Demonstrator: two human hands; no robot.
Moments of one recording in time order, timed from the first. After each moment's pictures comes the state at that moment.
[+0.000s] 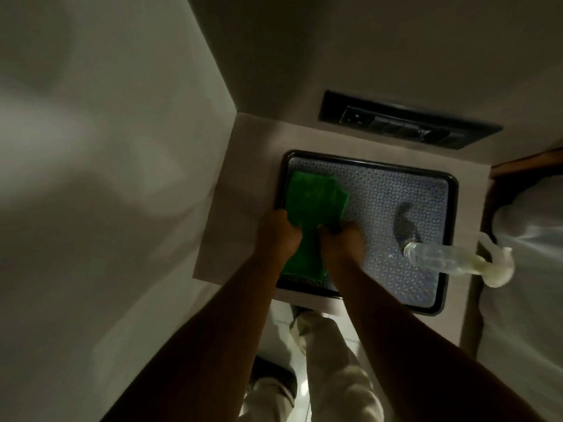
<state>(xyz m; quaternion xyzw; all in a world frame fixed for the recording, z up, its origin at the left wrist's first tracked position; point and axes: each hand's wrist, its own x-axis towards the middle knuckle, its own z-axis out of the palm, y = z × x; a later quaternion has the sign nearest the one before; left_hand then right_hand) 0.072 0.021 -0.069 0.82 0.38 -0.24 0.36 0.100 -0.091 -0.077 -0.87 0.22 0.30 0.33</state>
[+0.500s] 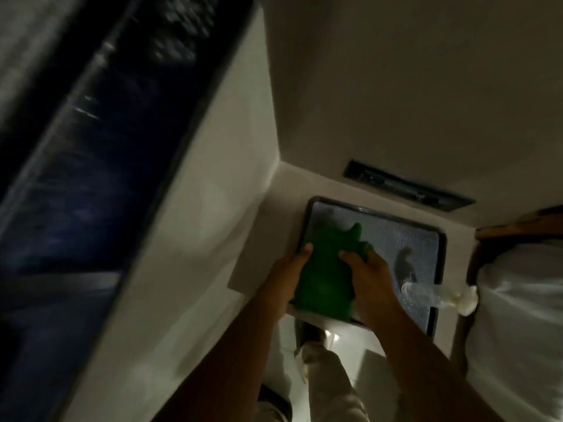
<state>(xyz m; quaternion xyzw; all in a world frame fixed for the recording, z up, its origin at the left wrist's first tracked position) 0.018 0.025 0.034 0.47 0.53 -0.20 0.68 0.086 -0.094 0.069 -0.72 0.19 0.35 0.58</state>
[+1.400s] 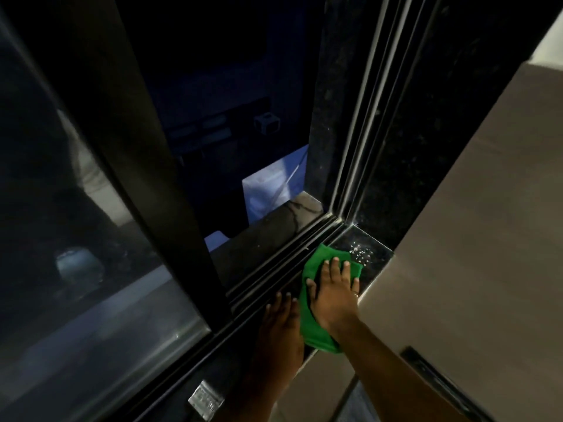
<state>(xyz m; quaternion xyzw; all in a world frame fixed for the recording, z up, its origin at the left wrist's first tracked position) -0.078 0.155 0.275 0.90 0.40 0.07 0.15 0.071 0.153 0.294 -0.87 -0.47 0.12 0.09</state>
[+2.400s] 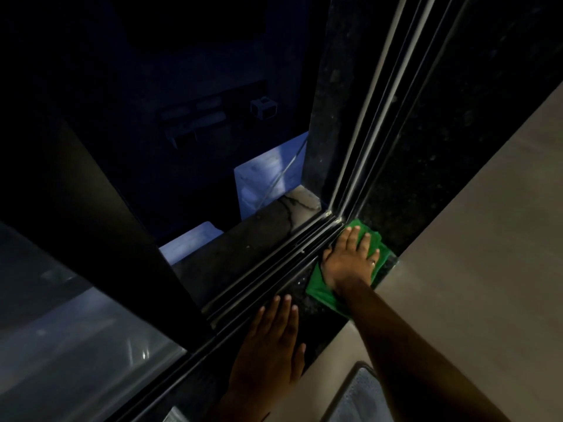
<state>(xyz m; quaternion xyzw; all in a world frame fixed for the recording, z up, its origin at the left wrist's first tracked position) -0.074 0.169 0.256 0.93 0.33 0.09 0.09 0.147 0.218 0.288 -0.92 -0.38 0.11 0.05</state>
